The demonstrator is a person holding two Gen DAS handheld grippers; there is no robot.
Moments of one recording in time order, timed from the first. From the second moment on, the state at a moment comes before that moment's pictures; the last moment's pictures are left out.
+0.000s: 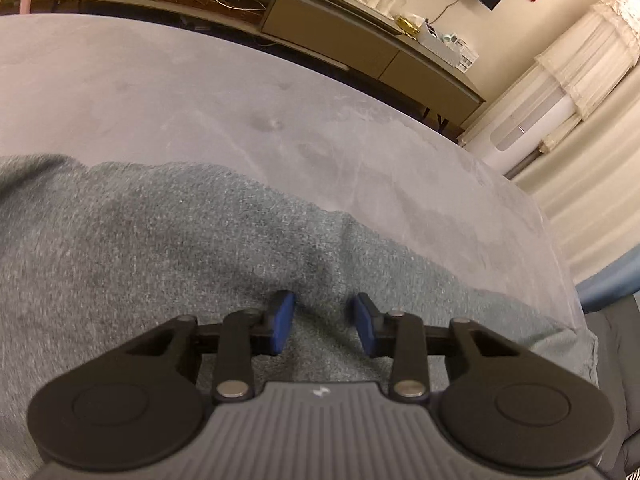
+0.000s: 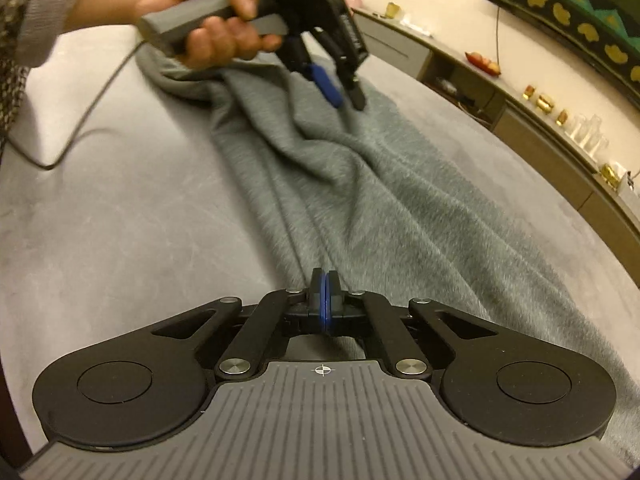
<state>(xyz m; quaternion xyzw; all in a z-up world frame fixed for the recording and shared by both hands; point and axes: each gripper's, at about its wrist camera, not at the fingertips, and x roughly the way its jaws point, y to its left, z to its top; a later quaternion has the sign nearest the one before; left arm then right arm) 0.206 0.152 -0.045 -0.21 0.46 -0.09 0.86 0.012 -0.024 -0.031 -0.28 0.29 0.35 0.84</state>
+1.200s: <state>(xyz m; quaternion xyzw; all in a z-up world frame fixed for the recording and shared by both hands) 0.072 0.139 -0.031 0.06 0.43 -0.09 0.90 0.008 -0.001 -0.033 -0.35 0.24 0.31 0.85</state>
